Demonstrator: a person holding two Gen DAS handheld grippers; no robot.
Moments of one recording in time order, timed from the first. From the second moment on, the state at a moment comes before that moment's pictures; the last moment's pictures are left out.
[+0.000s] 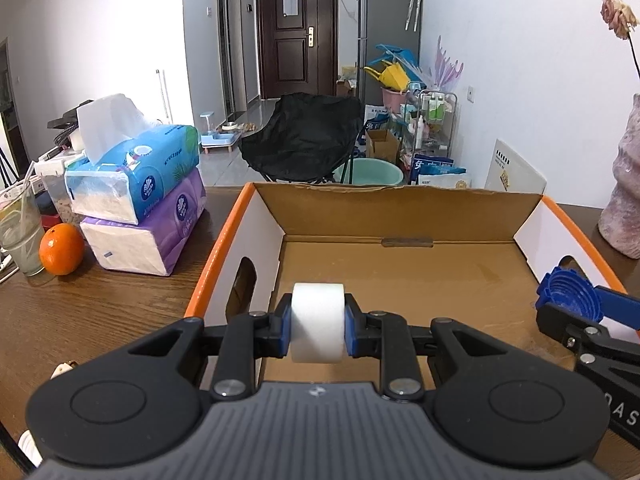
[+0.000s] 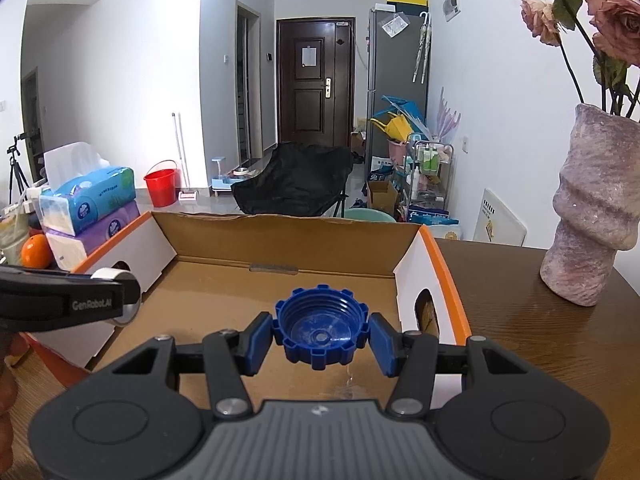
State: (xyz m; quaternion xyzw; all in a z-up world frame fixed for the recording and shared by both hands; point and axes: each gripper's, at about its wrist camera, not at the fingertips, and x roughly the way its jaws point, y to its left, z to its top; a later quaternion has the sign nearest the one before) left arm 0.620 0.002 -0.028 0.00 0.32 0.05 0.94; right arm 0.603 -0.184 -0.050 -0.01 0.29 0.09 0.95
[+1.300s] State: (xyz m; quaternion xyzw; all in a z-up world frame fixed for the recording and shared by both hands) left arm 0.549 0.011 0.015 -0.01 0.25 0.08 0.97; right arm 0.540 -0.208 -0.011 0.01 0.22 0.05 0.97
